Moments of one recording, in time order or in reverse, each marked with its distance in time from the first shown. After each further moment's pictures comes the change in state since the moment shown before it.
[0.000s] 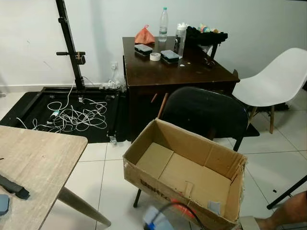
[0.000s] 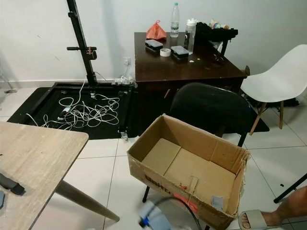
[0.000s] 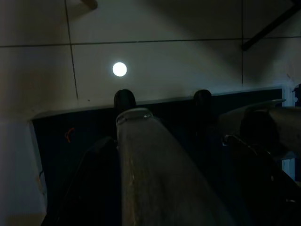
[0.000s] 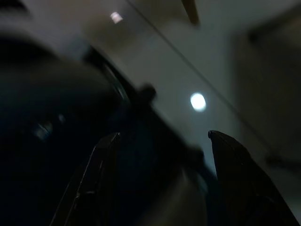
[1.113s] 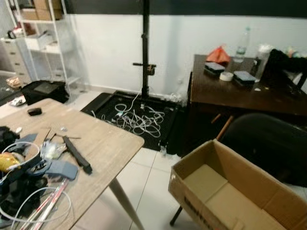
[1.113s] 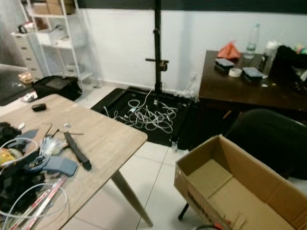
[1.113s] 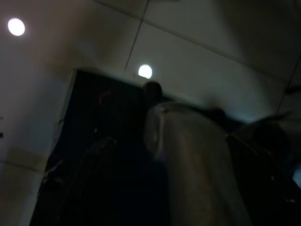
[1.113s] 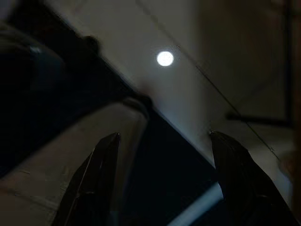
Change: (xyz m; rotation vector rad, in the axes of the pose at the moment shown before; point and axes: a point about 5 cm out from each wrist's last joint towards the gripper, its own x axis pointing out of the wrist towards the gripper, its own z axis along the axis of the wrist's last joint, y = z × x) left arm -0.006 0.011 -0.015 0.009 0.060 0.042; right arm -0.041 -0.023 -0.100 0.303 0.242 -0.346
